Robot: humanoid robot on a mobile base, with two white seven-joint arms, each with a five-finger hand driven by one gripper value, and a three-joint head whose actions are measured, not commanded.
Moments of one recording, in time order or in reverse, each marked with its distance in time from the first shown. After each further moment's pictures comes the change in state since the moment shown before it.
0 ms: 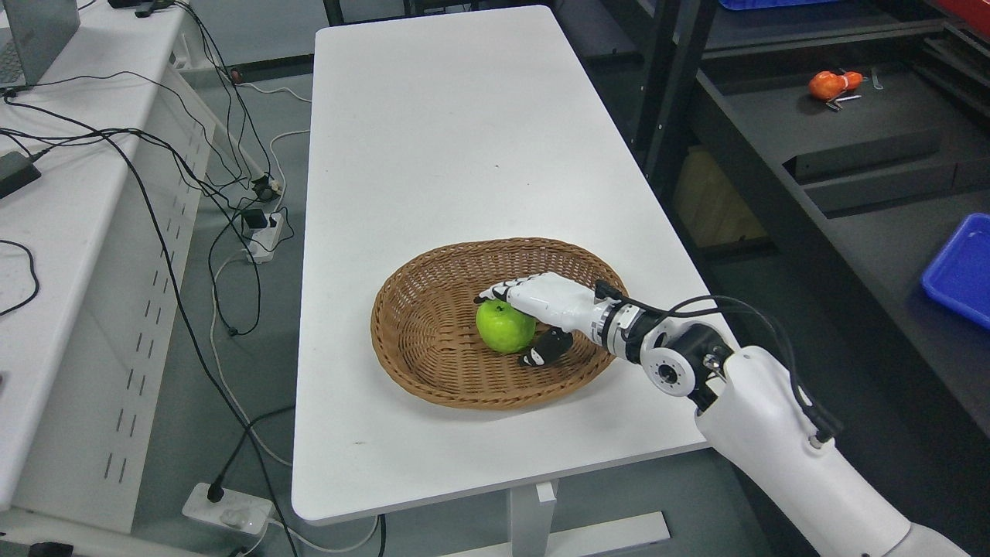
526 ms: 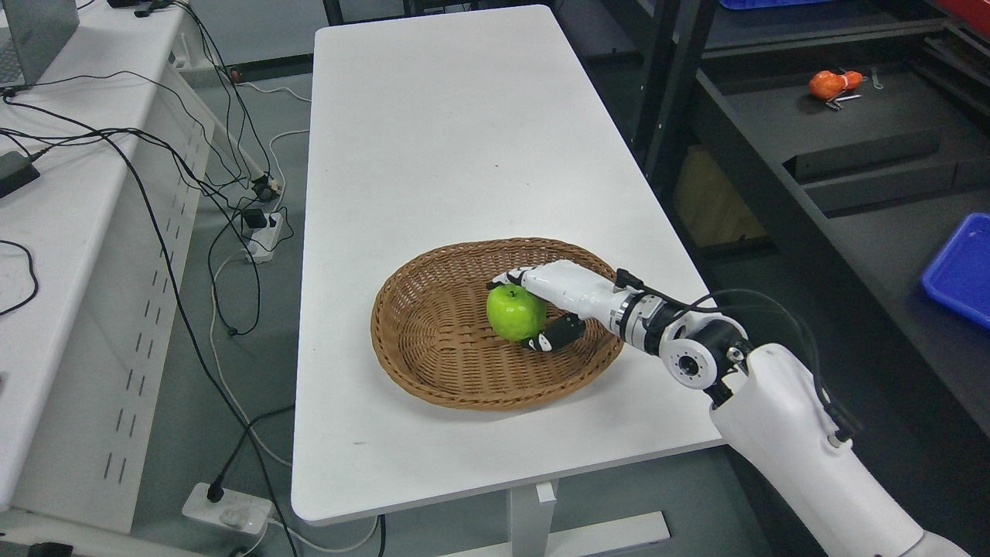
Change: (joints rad) left arm 0.000 0.000 0.000 0.000 0.000 0.000 0.000; right arm 0.035 -0.007 -0.122 -0.014 -0.098 -0.036 -0.043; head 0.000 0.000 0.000
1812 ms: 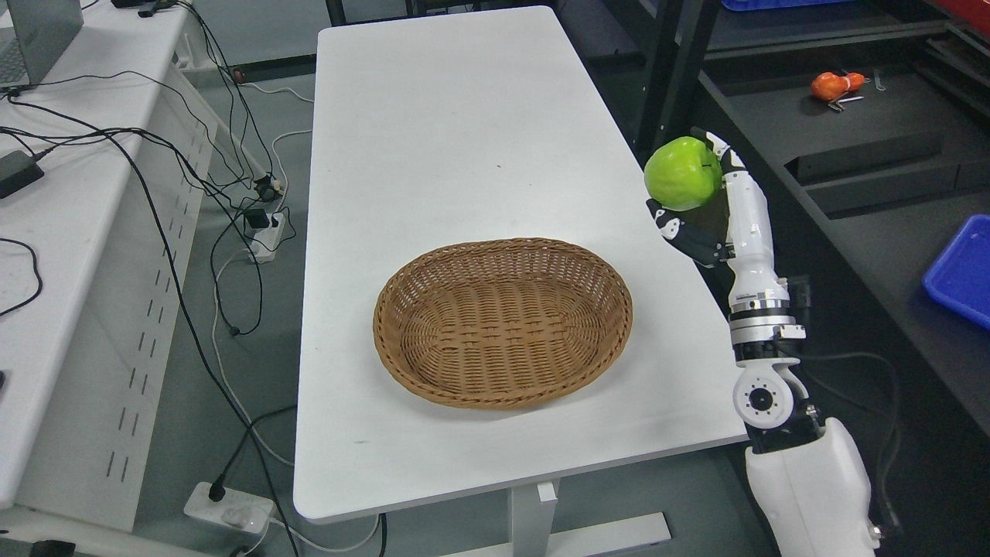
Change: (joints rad) left arm 0.000 0.000 0.000 0.000 0.000 0.002 0.001; right arm 0.258 0.209 -0.454 -0.140 -0.101 0.027 -0.639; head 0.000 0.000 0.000
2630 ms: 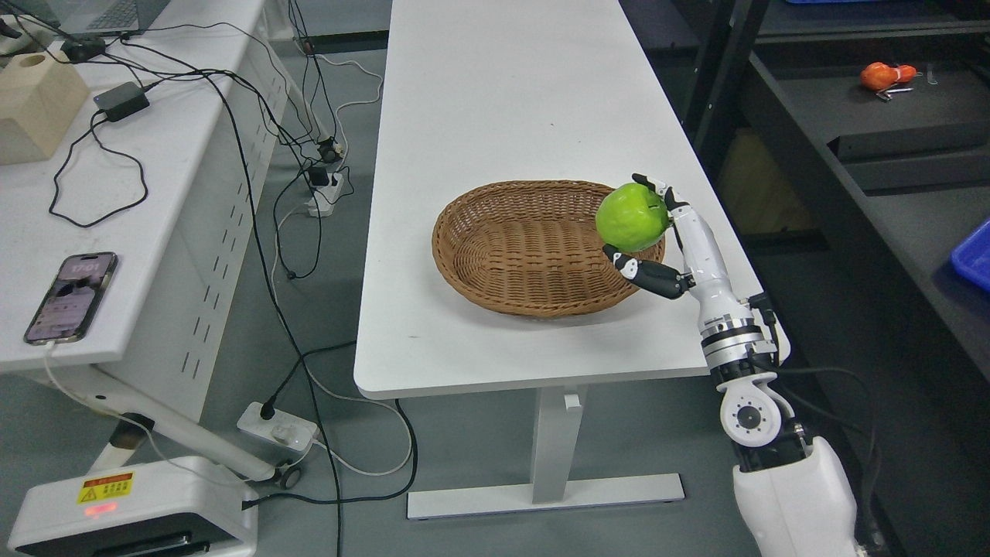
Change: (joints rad) left arm 0.000 0.000 0.000 0.000 0.000 -0.002 -0.001; right arm 0.037 0.038 0.007 -0.018 -0.004 -0.001 0.207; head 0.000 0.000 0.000
